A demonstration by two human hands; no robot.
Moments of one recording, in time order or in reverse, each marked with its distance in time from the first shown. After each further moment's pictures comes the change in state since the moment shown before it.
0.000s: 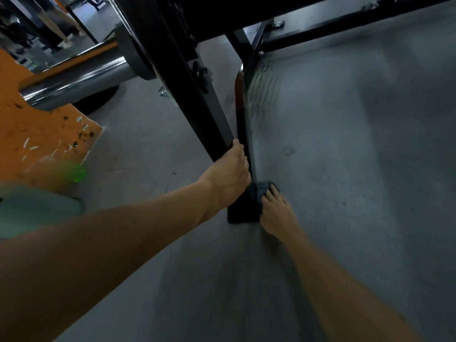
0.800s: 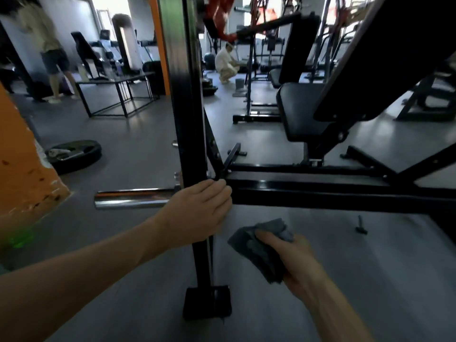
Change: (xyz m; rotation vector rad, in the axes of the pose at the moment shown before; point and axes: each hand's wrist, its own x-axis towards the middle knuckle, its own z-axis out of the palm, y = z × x) left_hand -0.132 -0.161 -0.023 -0.385 1.064 -0.554; right_hand -0.154 -0.101 -0.384 1.500 0.263 0.323
